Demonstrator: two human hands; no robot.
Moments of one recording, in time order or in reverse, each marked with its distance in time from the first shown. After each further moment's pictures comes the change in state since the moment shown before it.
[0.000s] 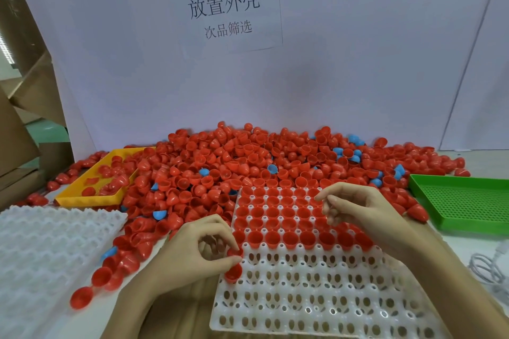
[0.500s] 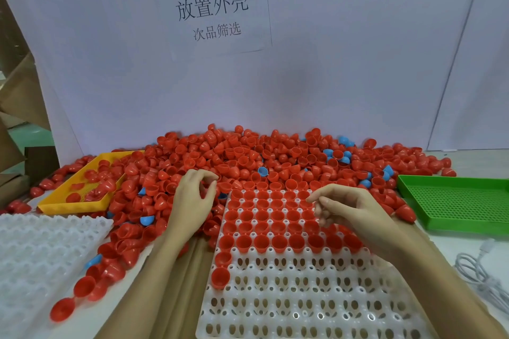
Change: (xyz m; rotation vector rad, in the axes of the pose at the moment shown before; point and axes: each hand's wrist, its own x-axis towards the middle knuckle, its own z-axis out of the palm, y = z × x) left_hand 0.097 -0.033 0.005 0.244 0.583 -0.044; right_hand -0.002 -0.002 -0.002 0.011 0.036 0.002
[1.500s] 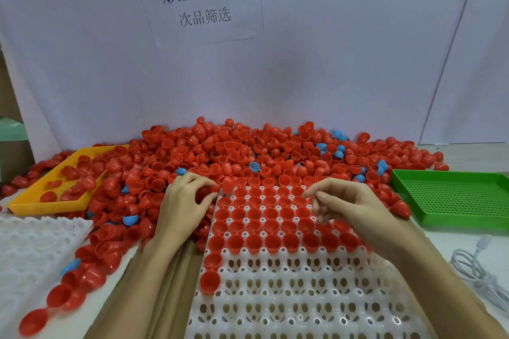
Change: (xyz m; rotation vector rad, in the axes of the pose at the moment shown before) left_hand -0.003 -0.016 0.016 0.167 -0.060 0.083; right_hand -0.002 -0.009 0.001 -0.030 0.035 0.018
